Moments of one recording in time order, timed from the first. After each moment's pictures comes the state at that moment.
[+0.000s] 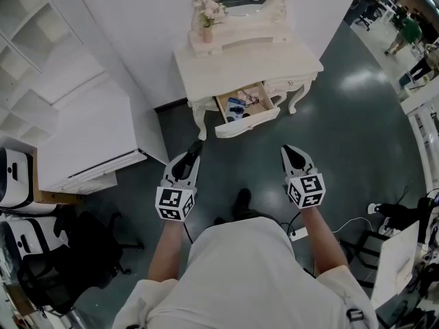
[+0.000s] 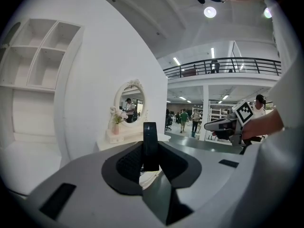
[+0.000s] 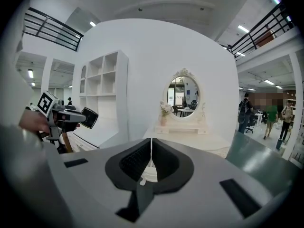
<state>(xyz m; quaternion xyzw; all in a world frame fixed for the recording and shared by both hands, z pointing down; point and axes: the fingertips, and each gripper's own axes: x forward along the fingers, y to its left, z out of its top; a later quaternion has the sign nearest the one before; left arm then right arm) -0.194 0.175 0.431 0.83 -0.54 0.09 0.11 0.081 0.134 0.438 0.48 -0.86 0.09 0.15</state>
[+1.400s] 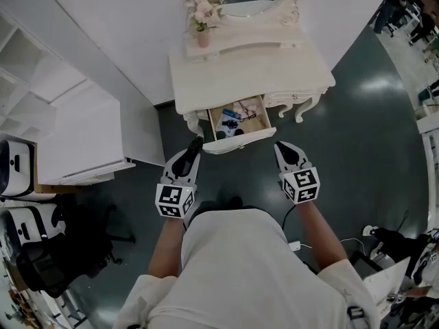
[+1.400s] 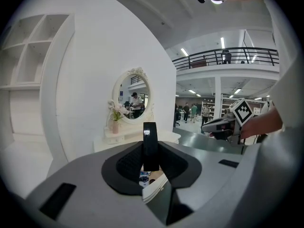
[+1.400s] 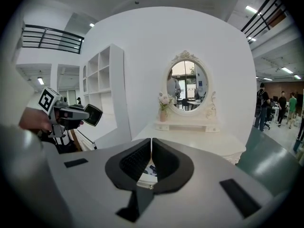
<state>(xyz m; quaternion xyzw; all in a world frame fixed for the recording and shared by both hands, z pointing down) -0.118 0.033 0.456 0.80 -0.58 0.12 0.13 0.125 -0.036 0.483 0.40 -0.89 0.12 0.18</state>
